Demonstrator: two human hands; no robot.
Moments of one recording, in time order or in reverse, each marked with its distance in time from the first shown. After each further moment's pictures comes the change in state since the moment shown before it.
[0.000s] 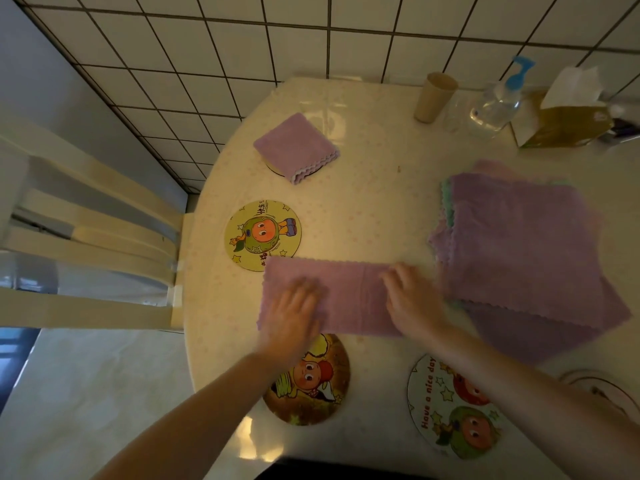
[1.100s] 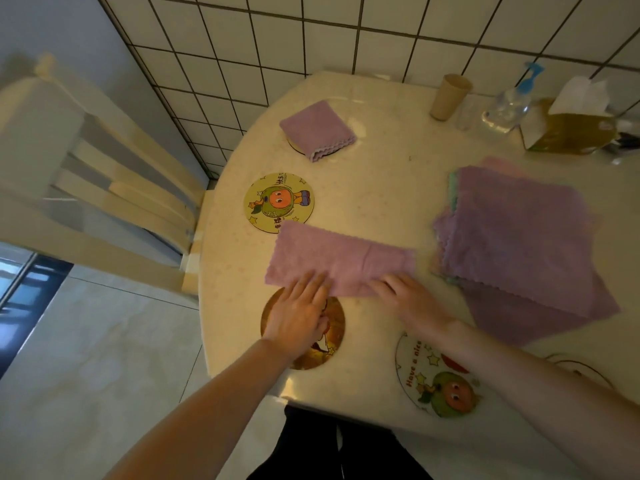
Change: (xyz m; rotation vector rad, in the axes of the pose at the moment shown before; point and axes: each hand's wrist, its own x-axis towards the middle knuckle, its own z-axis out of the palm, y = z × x) left_hand -0.055 0.045 0.004 0.096 -0.068 -0.069; right_hand -0.054 -0.011 -0.027 0.093 -0.142 -0.380
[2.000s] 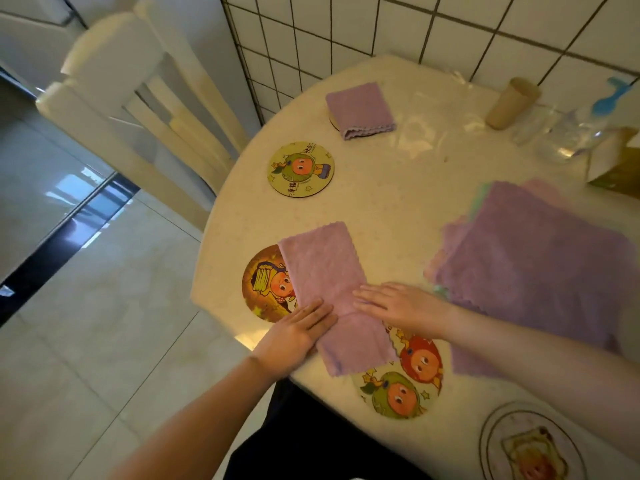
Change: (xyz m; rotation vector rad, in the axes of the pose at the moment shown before) left_hand -0.050 0.103 0.048 -0.069 0.067 -0.014; right_hand -0.016 0.087 0.021 -0.148 -0.344 -0.782
